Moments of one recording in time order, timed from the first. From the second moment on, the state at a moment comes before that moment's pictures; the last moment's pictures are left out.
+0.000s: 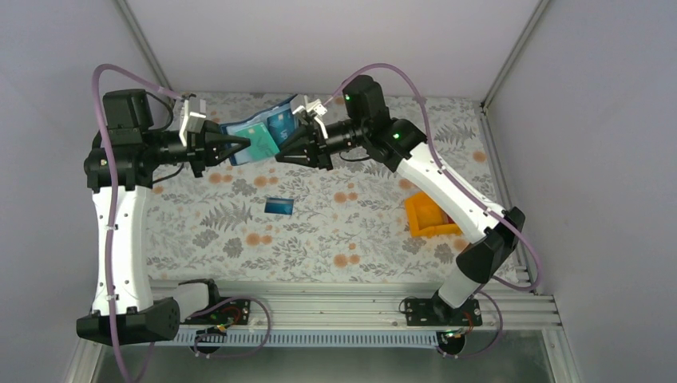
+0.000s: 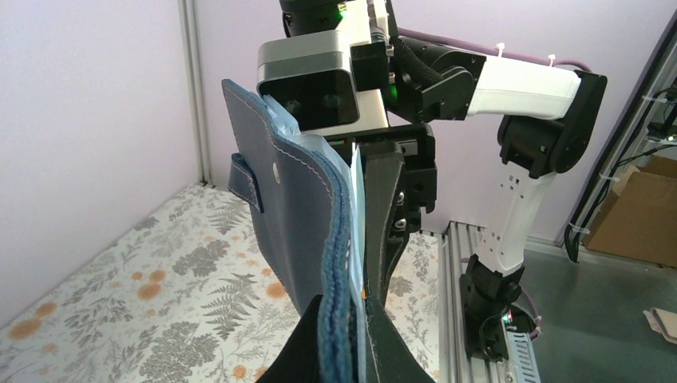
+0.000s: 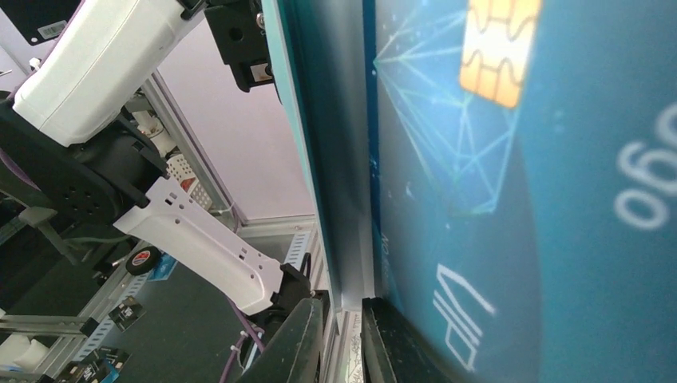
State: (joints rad) left arm 0.10 1.16 1.58 -1.02 1.43 0.50; right arm 0.75 1.66 1.78 -0.49 -1.02 -0.05
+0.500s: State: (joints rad) left arm 0.10 1.16 1.58 -1.03 1.43 0.51; right arm 0.73 1.65 1.79 -0.46 -1.03 -0.03
